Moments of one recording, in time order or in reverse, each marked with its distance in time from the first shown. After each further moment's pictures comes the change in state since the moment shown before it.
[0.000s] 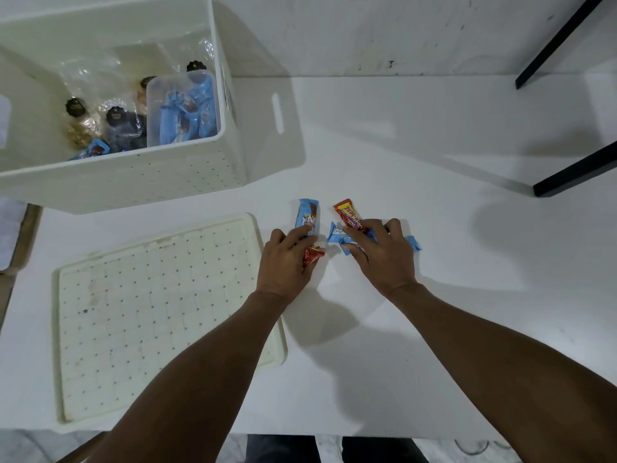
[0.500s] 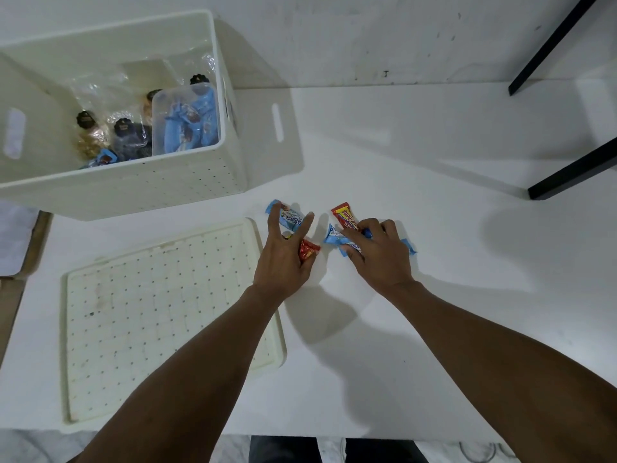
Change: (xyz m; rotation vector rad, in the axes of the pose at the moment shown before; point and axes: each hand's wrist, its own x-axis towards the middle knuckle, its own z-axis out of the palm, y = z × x) left_hand 0.010 0.007 -0.016 -0.123 -0.085 -0.141; right_hand 0.005 -0.006 -0.013 0.045 -0.086 0.072
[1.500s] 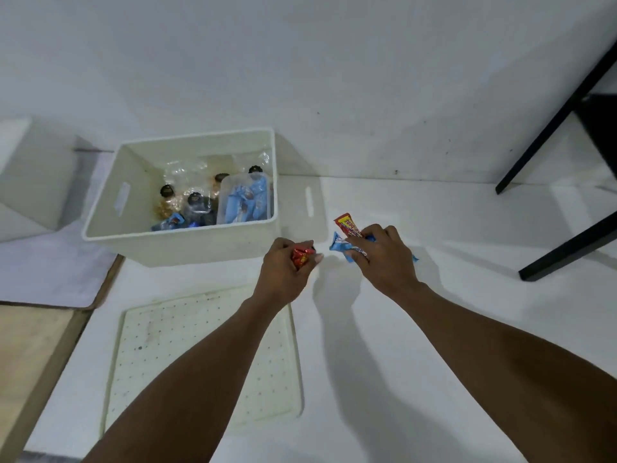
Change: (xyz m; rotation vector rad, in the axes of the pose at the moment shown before) left_hand 0.029 0.031 -0.134 -0.376 0.161 -0.229; right_hand 0.096 -0.040 -0.104 0.104 0.101 -0.123
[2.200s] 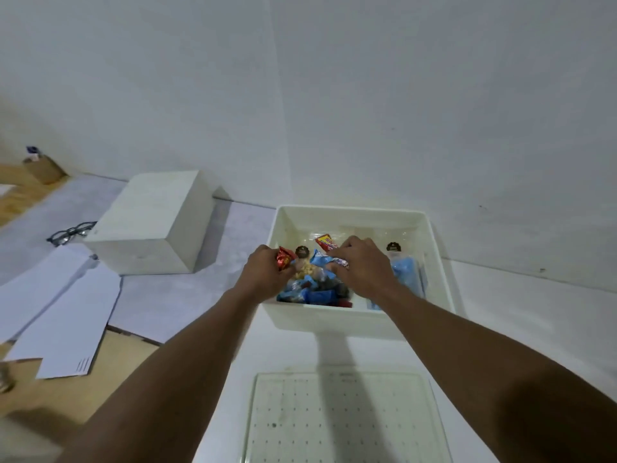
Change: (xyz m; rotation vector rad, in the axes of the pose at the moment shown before) left_hand 0.110 -0.162 -0.325 0.253 0.087 -0.150; right_hand 0.217 -0.320 0.071 0.128 -0.219 -0.142
